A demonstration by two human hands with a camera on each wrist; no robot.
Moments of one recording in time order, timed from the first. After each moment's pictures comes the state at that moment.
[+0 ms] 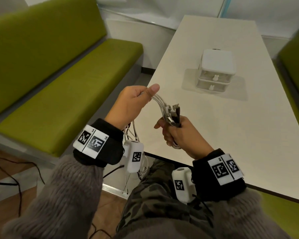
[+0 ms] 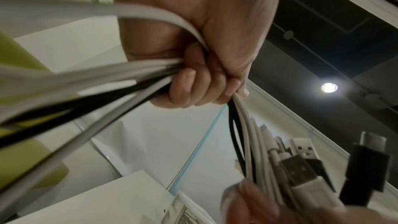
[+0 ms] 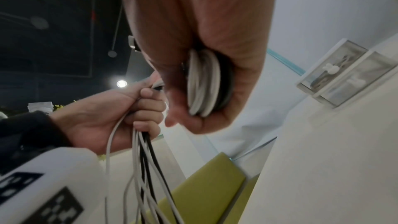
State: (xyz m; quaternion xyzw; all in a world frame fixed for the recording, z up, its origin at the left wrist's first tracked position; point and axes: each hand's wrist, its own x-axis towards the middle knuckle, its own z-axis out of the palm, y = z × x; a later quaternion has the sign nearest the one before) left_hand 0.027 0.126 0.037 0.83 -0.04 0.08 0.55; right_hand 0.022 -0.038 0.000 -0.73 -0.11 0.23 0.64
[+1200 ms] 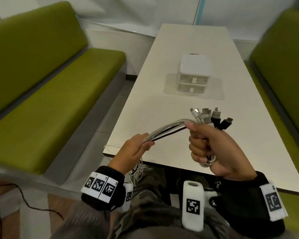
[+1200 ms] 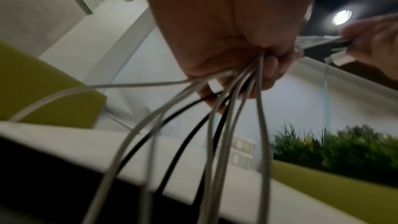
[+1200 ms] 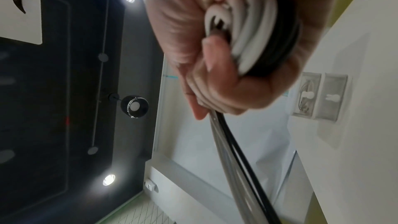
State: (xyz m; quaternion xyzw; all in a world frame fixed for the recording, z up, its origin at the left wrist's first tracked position) left_hand -0.003 0.095 -0.068 0.88 -0.17 0.04 0.44; right_hand -0.013 -0.117 0.034 -0.59 0.03 0.22 0.78
